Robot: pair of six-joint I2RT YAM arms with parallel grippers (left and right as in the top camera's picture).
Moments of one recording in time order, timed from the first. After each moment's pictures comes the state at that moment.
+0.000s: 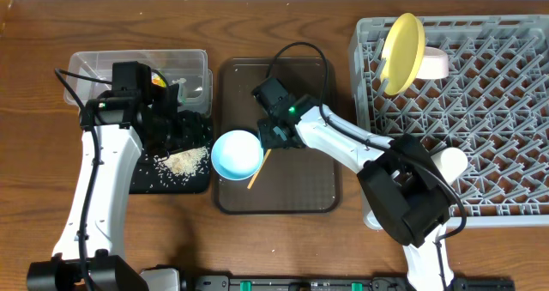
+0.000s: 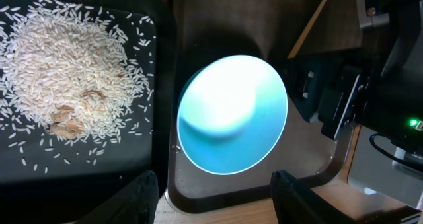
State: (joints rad) left arm 0.08 1.45 1.18 -1.08 0.41 -0.12; right arm 0.71 2.13 1.49 -0.61 -0.05 0.56
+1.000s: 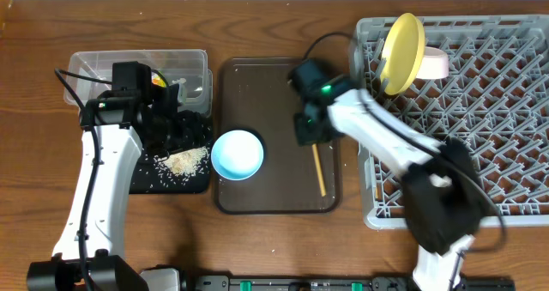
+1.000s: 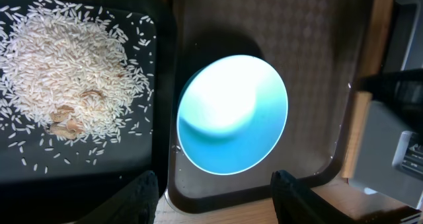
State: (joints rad) left arm 0.08 1.45 1.18 -1.08 0.41 -0.12; right arm 0.55 1.93 1.49 -0.94 -0.03 0.41
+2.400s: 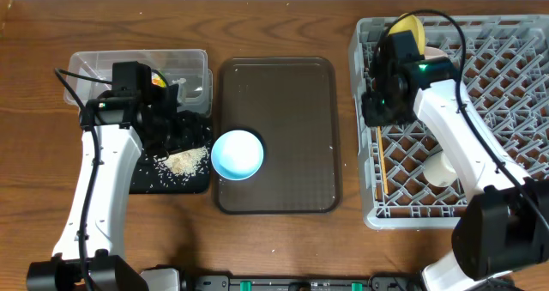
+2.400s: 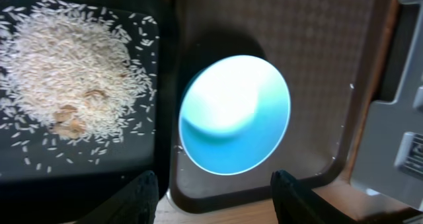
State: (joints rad) left arm 0.08 1.45 1.18 -1.08 0.38 -0.12; right arm 0.24 1.75 1.44 -1.02 -0.07 0.16
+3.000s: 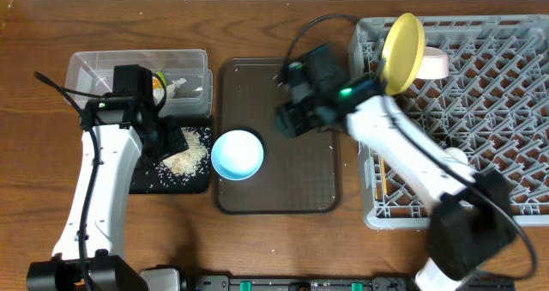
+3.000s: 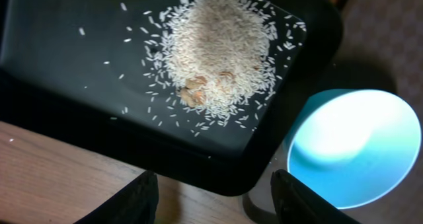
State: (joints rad) left arm 0.08 1.45 1.18 -1.14 0.02 -0.37; right arm 0.59 1.84 1.46 -0.73 -0.32 0.18
